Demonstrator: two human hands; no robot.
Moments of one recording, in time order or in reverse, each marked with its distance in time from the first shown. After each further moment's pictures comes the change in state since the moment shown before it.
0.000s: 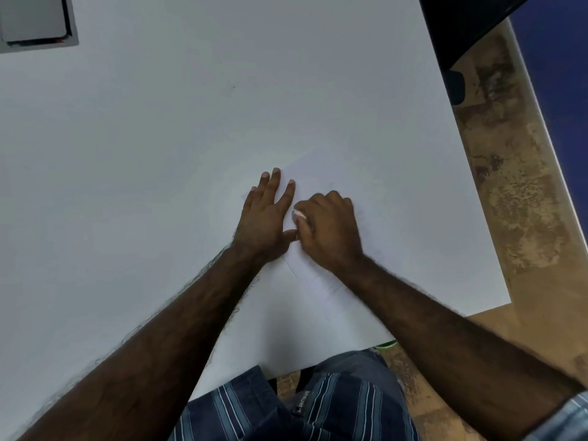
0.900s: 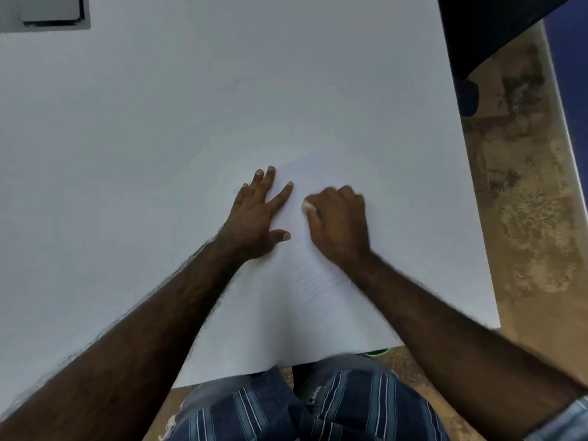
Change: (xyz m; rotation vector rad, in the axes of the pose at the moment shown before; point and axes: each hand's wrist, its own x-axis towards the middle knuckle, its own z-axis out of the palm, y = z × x) left_hand 0.000 0.007 -0.008 0.016 -0.092 -0.044; right_hand 0.011 0.042 -0.018 -0.008 0.025 -0.032
